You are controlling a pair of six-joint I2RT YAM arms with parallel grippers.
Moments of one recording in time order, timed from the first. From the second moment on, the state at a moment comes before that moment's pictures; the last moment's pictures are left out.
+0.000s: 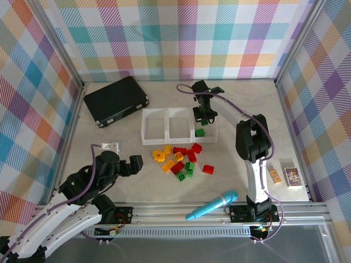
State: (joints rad) left arm -0.75 0.51 0.68 -0.87 -0.30 -0.68; right arm 0.47 2.13 1.83 -0.98 0.12 0.17
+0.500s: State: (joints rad) left arm -0.75 0.51 0.68 -0.86 -0.27 -0.68; right arm 0.47 1.92 1.68 -0.96 0.10 0.22
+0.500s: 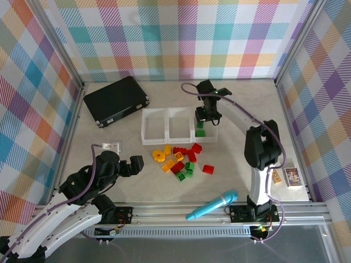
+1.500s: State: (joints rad) left arm -1.05 0.99 0.70 -0.73 -0.25 -0.71; right arm 0.53 1.09 0.82 -0.85 -0.18 0.61
